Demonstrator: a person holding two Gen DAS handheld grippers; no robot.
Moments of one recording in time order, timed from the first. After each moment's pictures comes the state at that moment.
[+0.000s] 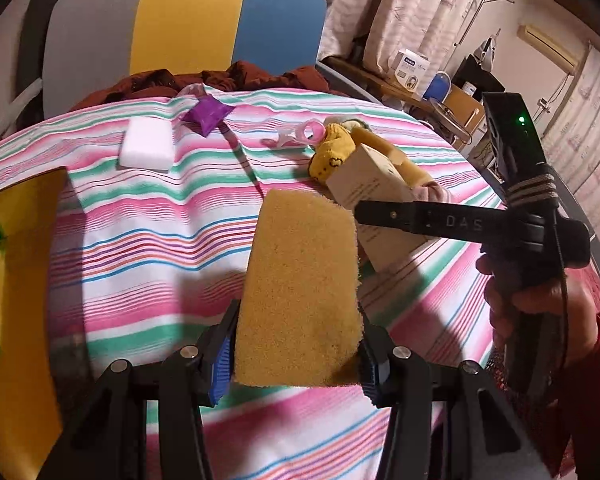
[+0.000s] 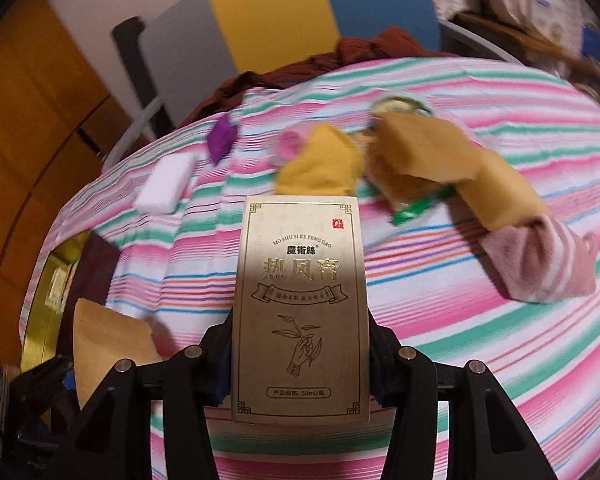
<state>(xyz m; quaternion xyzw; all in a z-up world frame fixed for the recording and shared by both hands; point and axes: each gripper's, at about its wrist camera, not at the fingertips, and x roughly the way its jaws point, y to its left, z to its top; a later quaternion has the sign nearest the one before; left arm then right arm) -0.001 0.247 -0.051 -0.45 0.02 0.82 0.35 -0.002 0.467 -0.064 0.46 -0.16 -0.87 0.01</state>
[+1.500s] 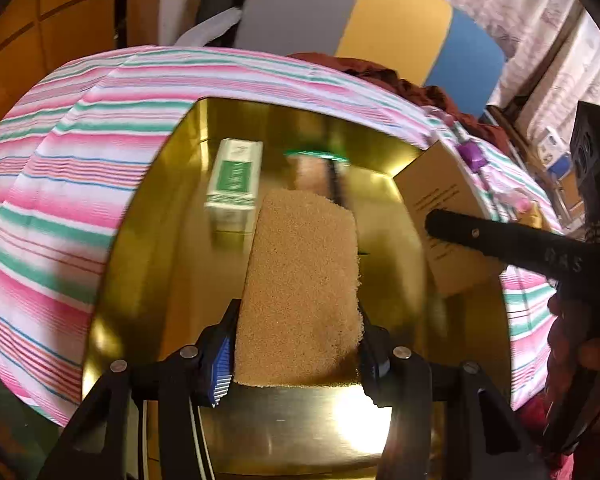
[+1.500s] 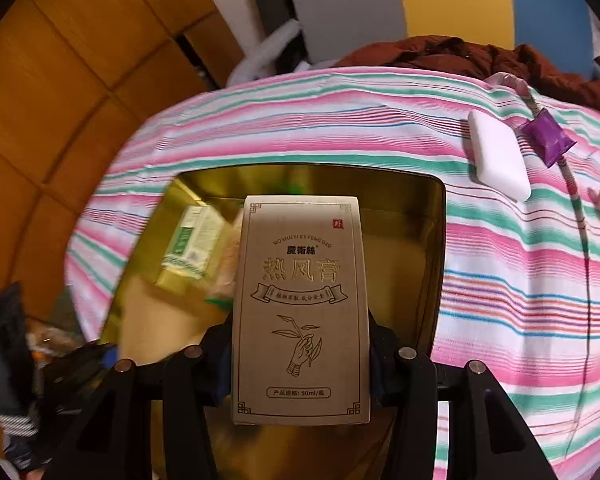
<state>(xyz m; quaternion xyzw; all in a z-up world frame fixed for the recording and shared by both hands) -0.057 -0.025 -0.065 -0.53 -0.07 0.84 0.13 -0.083 0.164 -0.044 0.53 -0.09 -0.83 0.13</state>
